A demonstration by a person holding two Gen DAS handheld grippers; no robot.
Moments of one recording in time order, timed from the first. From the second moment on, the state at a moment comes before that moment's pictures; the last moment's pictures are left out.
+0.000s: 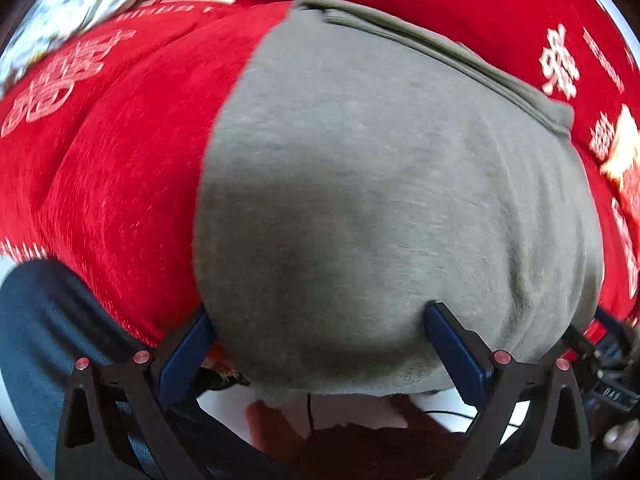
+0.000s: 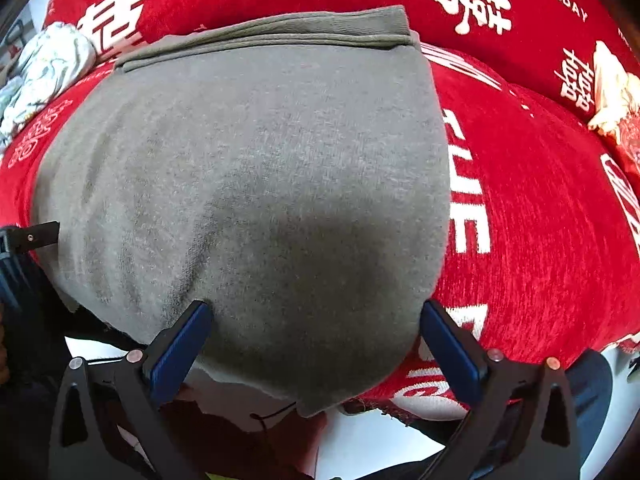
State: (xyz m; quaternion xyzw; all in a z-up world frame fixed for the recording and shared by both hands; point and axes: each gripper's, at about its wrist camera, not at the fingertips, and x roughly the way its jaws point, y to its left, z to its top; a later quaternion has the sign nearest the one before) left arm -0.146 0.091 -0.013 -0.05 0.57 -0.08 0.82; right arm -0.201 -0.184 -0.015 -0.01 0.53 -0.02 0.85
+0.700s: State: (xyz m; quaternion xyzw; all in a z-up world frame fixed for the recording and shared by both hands) left arm -0.048 0.072 0.055 -0.04 0.48 -0.11 0.87; right arm -0.101 -0.219 0.061 0.12 0.39 0.03 0.91
